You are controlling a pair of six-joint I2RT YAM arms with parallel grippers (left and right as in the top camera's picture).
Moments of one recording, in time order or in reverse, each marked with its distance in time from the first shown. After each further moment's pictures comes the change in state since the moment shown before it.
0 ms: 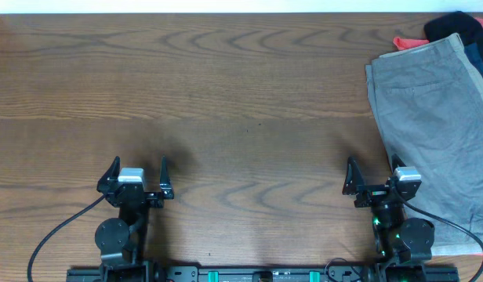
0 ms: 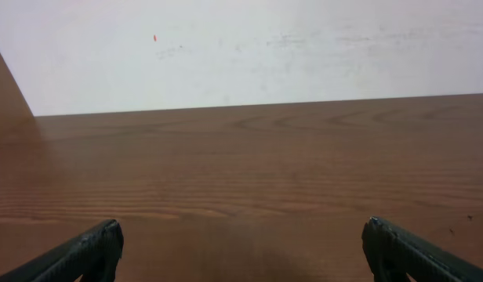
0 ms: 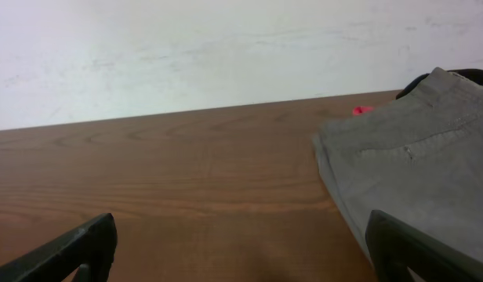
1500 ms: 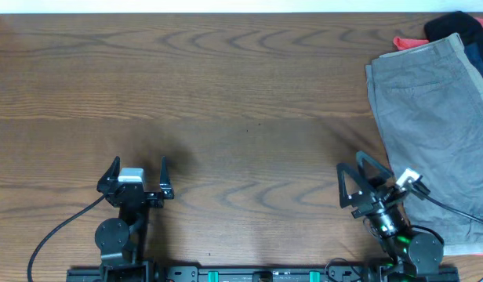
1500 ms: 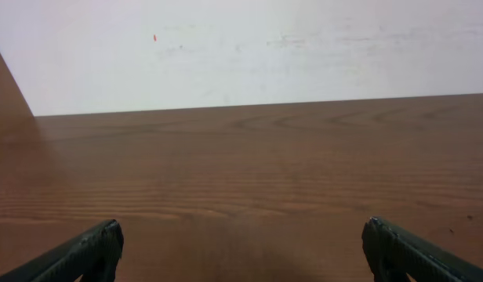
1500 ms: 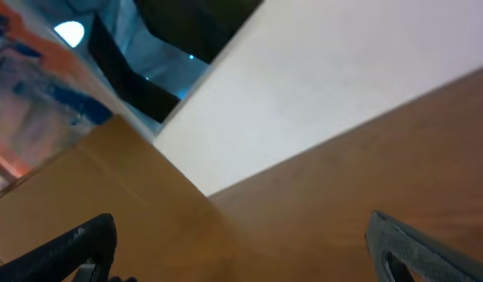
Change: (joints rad) left arm 0.000 0.000 0.000 0.000 0.000 0.000; right arm 0.000 0.002 0.007 0.277 -0.380 0.708
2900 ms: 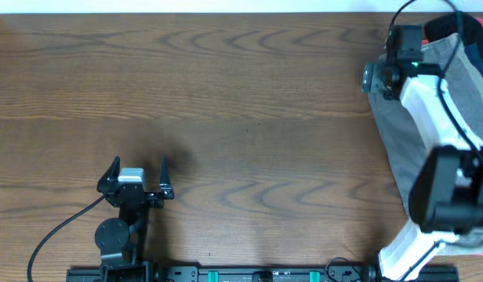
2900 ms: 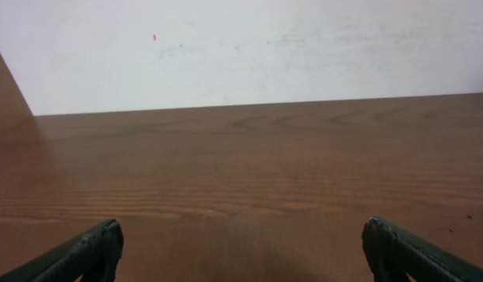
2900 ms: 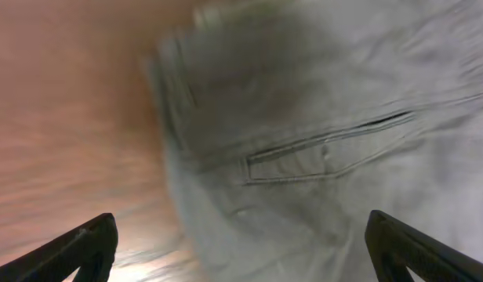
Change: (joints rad) left arm 0.000 0.000 0.002 -0.002 0.000 0.000; right arm -0.087 1.933 1.444 -0.798 0.756 -0.843
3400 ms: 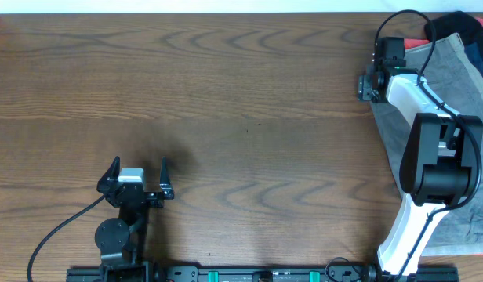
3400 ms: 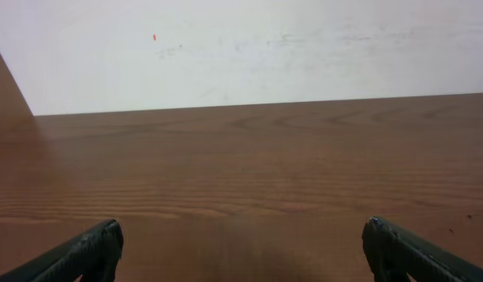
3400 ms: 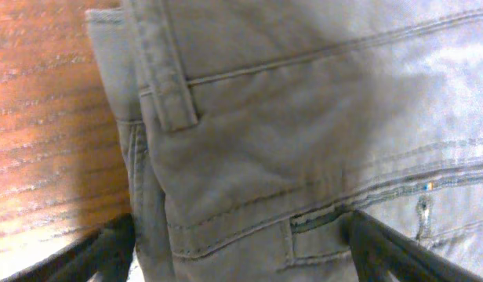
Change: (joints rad) left arm 0.000 0.000 0.000 0.000 0.000 0.000; right arm -0.007 0.195 0.015 0.136 0.025 -0.050
